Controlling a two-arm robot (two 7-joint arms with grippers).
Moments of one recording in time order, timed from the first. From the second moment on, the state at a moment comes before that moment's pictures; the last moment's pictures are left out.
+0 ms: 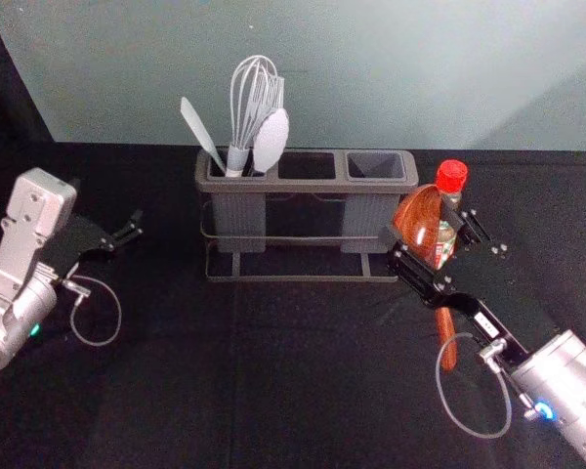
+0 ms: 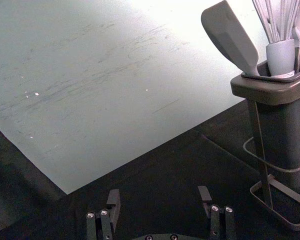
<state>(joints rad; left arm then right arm) -0.20 0.60 0.45 -1.41 -0.25 -0.12 0.03 -0.22 0.20 -0.07 -1.86 0.33 -0.13 0.52</state>
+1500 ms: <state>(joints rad) -0.20 0.60 0.45 -1.41 -0.25 -0.12 0.03 0.21 0.21 -0.16 -1.62 0.51 -0.17 0.64</state>
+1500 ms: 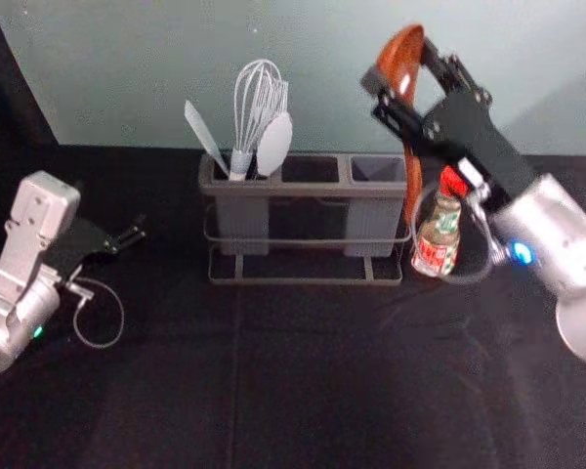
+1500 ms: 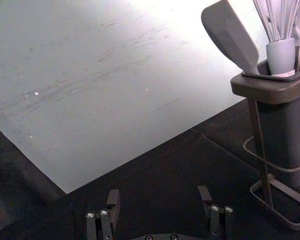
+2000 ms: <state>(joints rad) -0.20 0.60 0.45 -1.41 -0.25 -0.12 0.03 0.38 0.18 -0.21 -1.44 0.54 -0.22 0.65</state>
